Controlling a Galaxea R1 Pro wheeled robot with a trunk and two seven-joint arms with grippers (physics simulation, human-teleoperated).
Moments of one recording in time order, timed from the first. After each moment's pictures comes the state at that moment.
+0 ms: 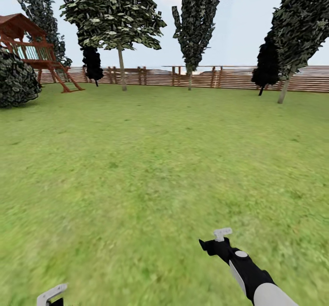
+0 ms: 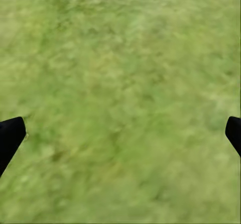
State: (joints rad) left arm -0.36 0.19 0.38 -0.22 0.11 -0.14 0.03; right arm -0.58 -0.01 -0.16 -0.39 0.23 -0.03 0.28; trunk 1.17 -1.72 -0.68
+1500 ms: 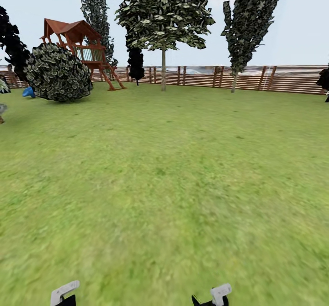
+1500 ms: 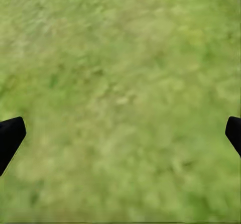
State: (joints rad) left arm -0.37 0.14 0.34 -0.24 0.06 -0.14 0.05; right arm -0.41 0.02 -0.16 -0.04 0.23 -0.52 0.28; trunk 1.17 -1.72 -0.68
